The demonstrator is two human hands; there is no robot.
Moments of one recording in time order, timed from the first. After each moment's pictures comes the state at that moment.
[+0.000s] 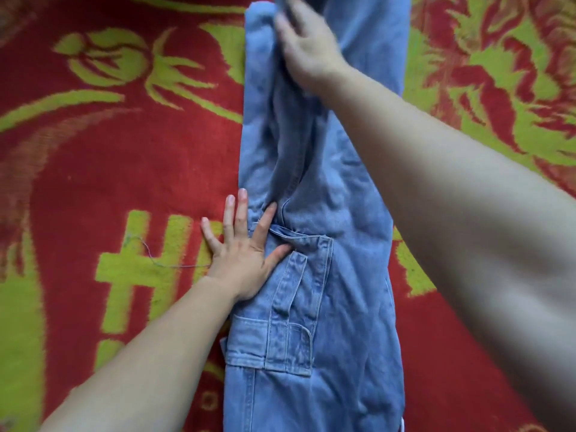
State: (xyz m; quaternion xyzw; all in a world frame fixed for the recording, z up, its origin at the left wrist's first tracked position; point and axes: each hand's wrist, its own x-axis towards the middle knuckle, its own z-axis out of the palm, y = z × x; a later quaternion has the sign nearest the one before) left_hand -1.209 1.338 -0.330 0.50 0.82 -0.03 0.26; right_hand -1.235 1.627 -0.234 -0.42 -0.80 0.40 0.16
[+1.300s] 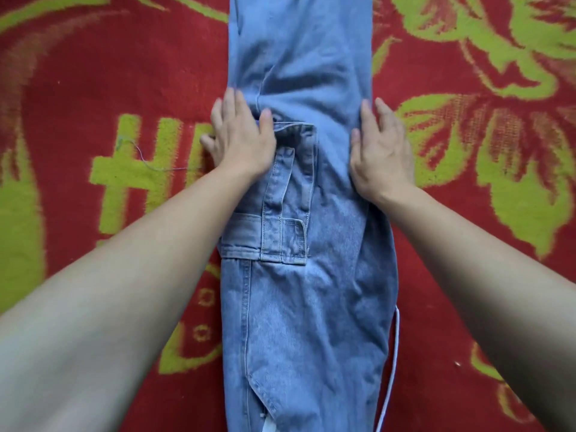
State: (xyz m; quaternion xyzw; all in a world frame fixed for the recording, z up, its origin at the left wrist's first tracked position) left_hand -1.185 1.360 -0.302 0.35 0.91 0.12 0.19; right_hand -0.991 1.447 -0.302 -0.50 -0.85 0.15 0.02
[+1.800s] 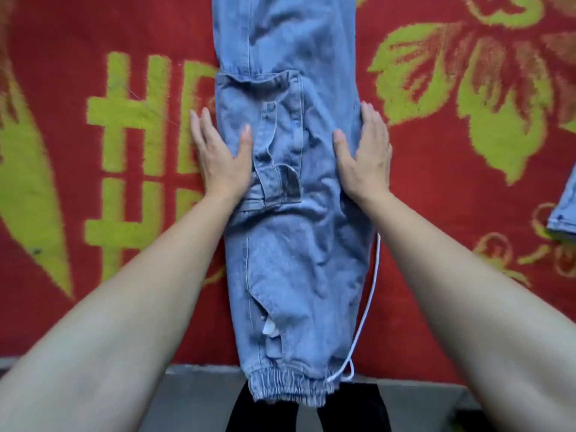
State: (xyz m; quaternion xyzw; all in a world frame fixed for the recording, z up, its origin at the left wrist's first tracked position) left_hand -1.134 1.248 -0.312 0.27 0.88 0.32 0.21; right_hand -0.942 1.361 -0.303 -0.57 -0.76 0.31 0.09
